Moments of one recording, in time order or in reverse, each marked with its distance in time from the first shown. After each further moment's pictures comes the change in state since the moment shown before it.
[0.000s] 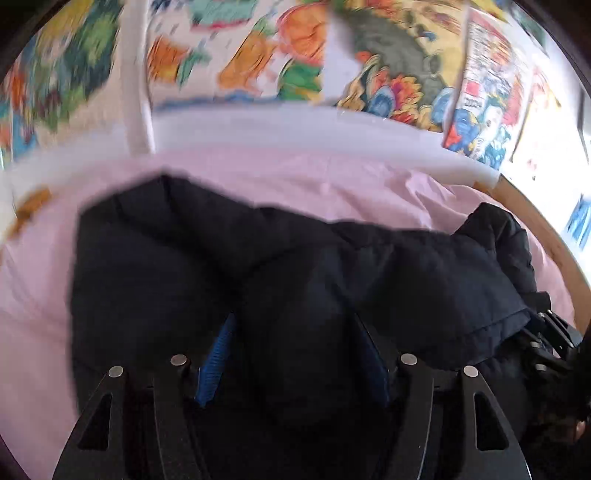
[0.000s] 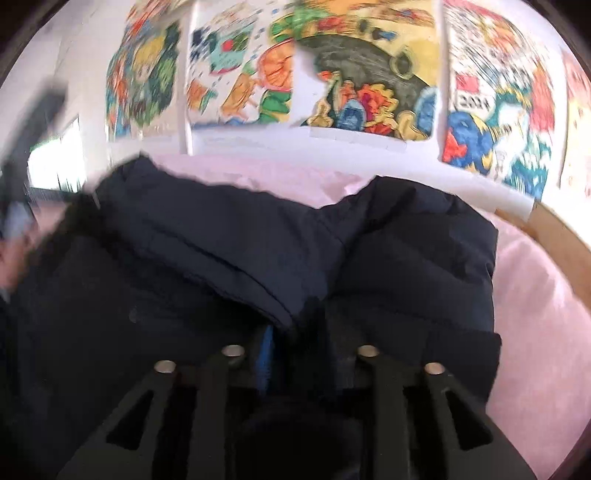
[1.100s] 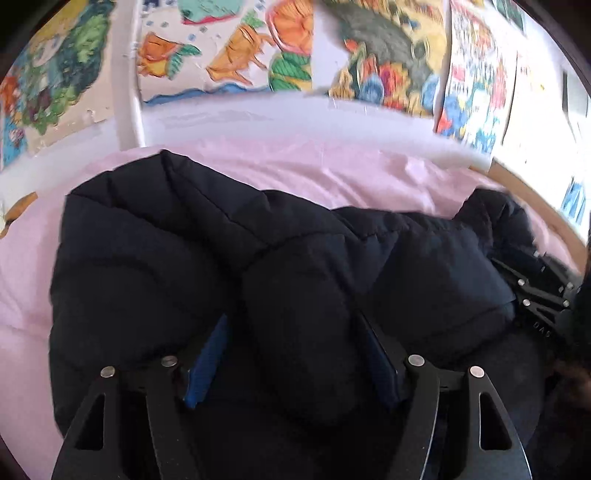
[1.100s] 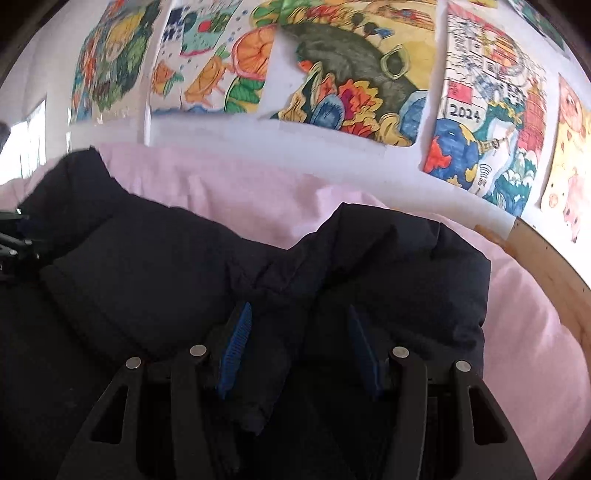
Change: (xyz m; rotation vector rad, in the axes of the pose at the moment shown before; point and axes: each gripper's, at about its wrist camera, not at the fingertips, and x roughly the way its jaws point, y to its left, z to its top) left arm 0.011 0.011 -0.023 0.085 -0.069 -0.007; right arm 0.041 0.013 0.023 -0.056 -0.011 -0.217
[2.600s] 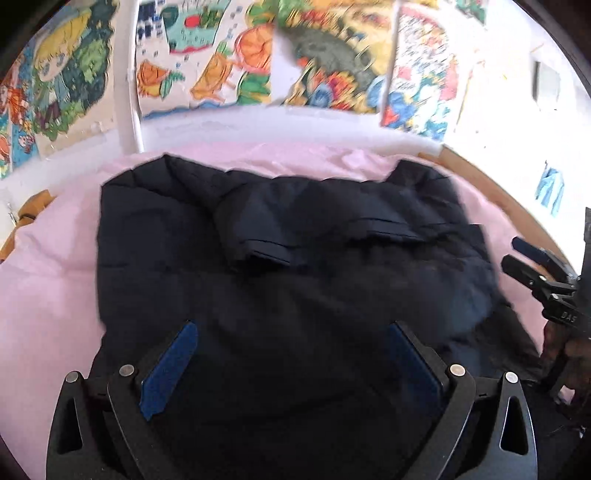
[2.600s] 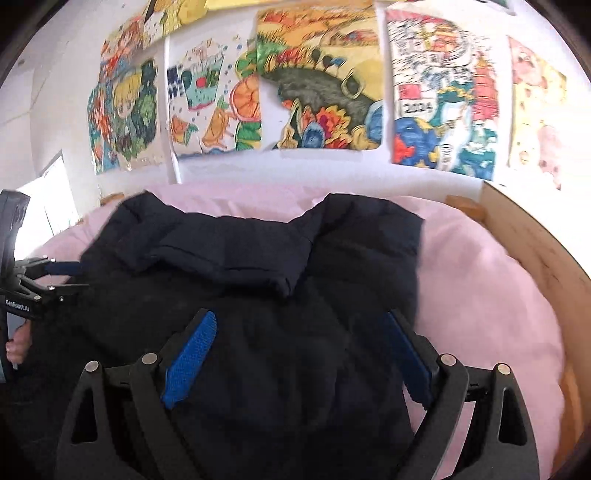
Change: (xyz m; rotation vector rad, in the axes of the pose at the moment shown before) left arm -0.112 -0.040 -0.046 0.063 0.046 -0.051; right arm -0.131 -0.041 -0.028 0.177 0.007 0.129
